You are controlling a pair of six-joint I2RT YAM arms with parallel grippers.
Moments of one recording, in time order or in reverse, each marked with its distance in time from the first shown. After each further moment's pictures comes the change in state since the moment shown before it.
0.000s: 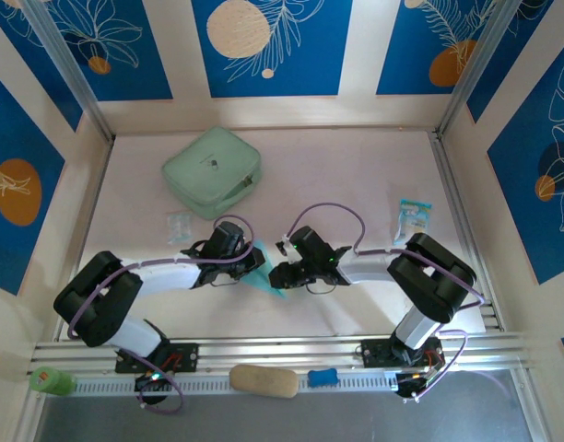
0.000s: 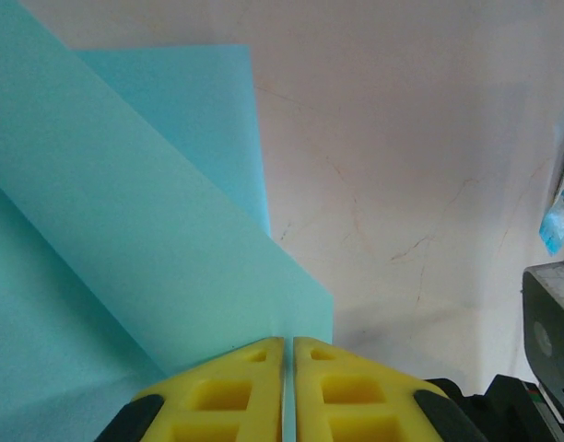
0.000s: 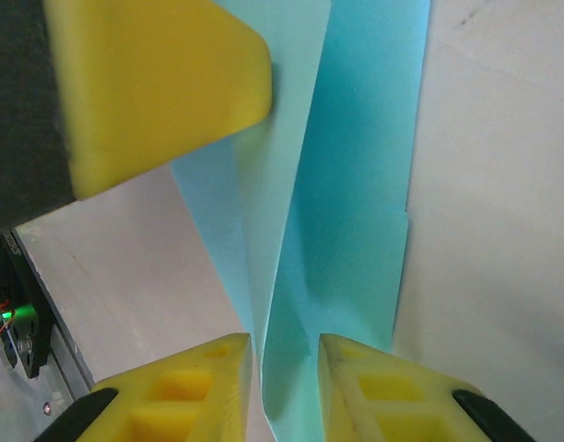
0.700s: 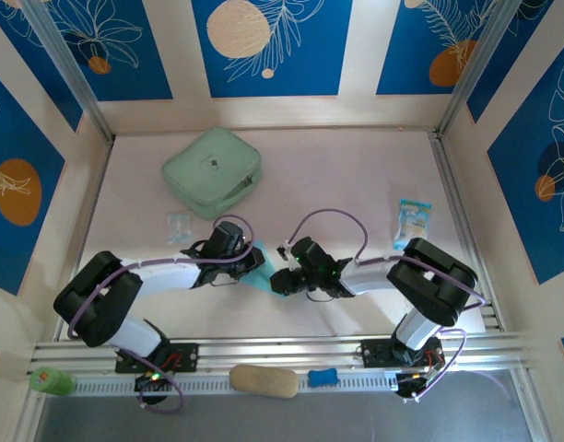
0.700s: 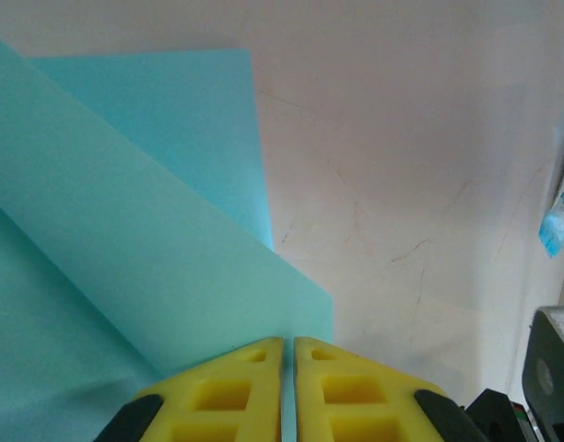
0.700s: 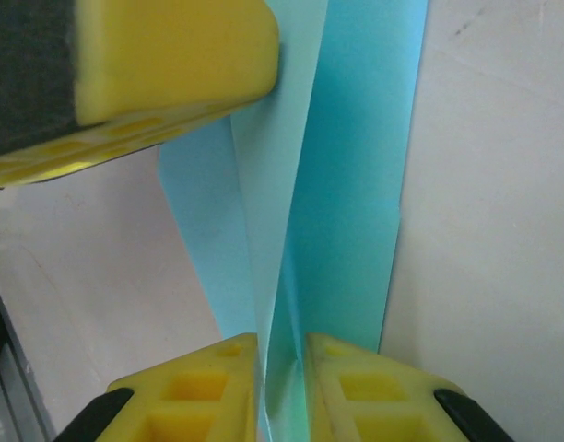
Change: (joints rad) left arm 0.002 0.000 0.000 0.001 0.000 -0.001; right arm 0.056 -0.015 -0.101 0.176 0.121 -0.002
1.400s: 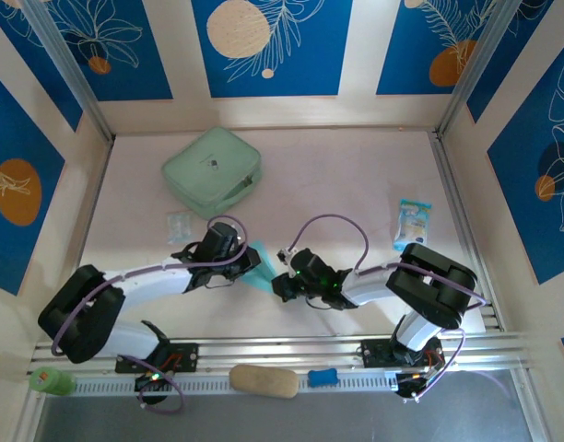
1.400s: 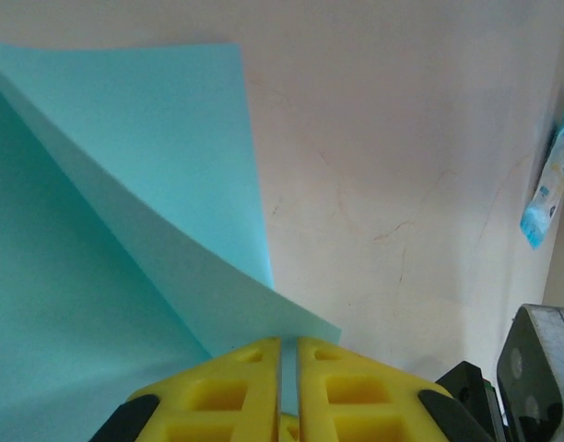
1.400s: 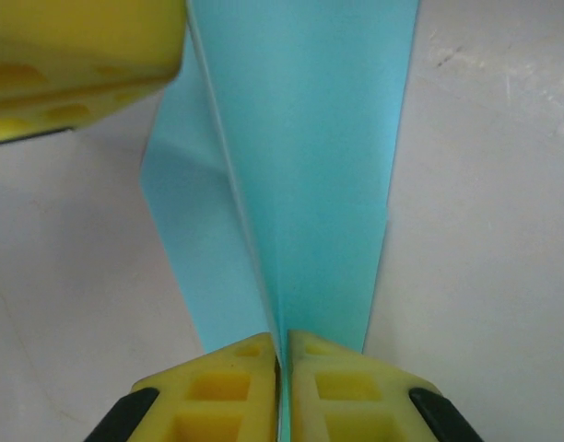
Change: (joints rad) left arm 0.003 -0.105 -0.024 -0.064 -0.003 0.000; right arm 0.091 -0.013 -0.086 0.150 0.197 -0.034
